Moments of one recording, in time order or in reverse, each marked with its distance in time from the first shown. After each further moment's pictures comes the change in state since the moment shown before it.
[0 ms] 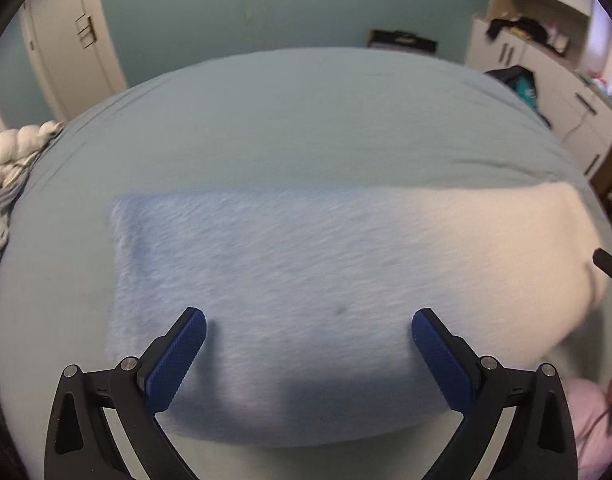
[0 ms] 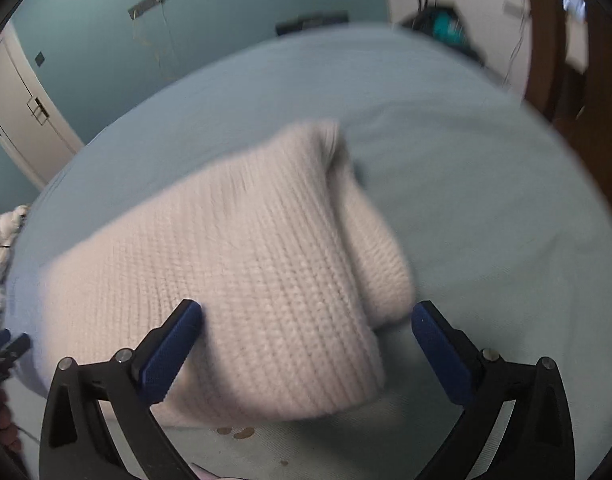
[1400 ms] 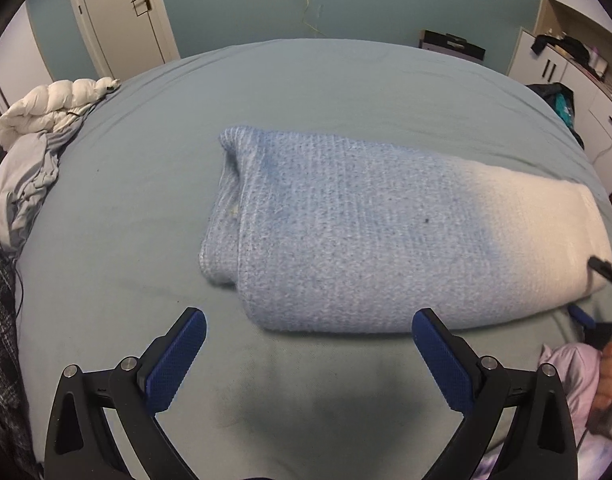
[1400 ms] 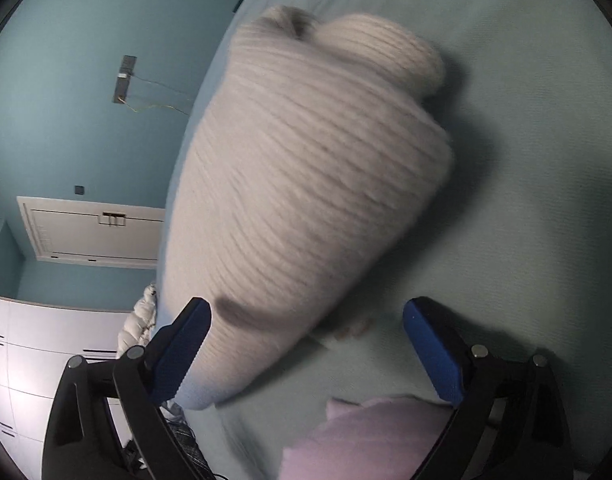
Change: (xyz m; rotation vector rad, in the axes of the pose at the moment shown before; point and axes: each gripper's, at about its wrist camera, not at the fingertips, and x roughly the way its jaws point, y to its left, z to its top) left arm -0.043 0.073 -0.054 -0.145 0.067 0.107; right arm 0.048 -0.025 -0.089 0.657 0.302 0.567
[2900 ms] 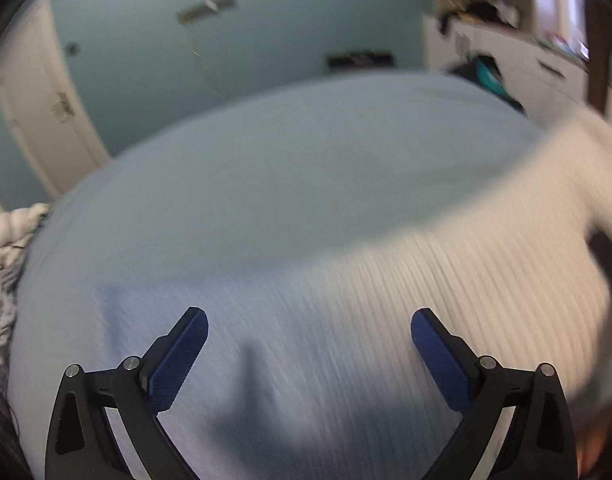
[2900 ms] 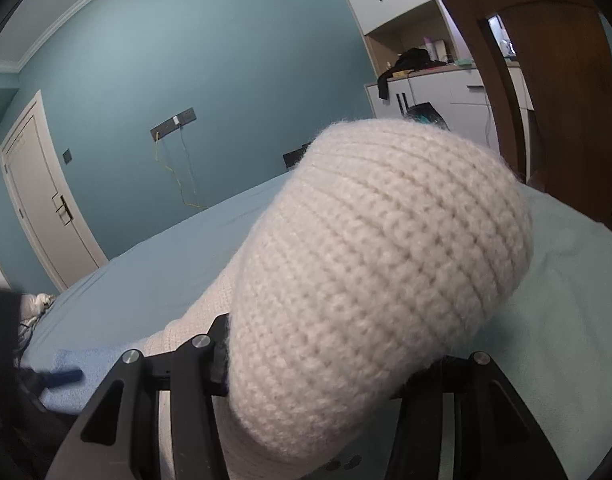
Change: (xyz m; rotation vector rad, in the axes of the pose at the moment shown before) left arm 0.027 -0.140 0.082 0.299 -0.227 -0.039; right arm -0.044 0.099 -0.049 -0.584 -0.703 -0.348
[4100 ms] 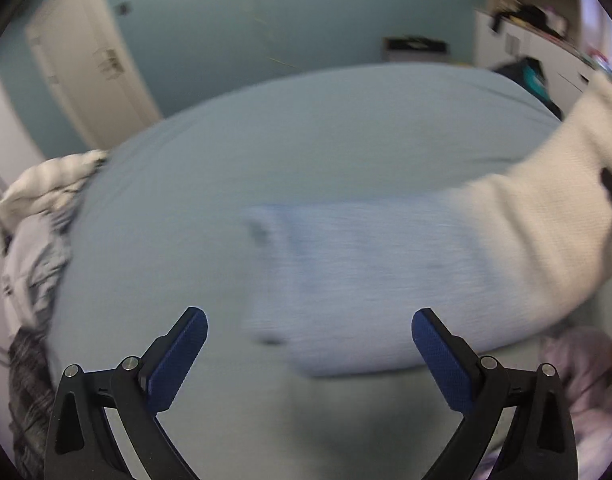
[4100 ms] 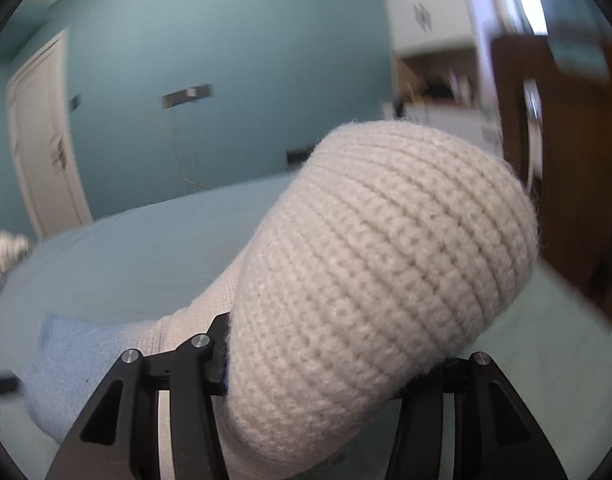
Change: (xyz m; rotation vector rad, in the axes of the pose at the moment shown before) left arm -0.085 0.221 -0.044 -0.099 0.126 0.097; right arm -0.030 0.077 0.037 -0.366 -0.031 -0.088
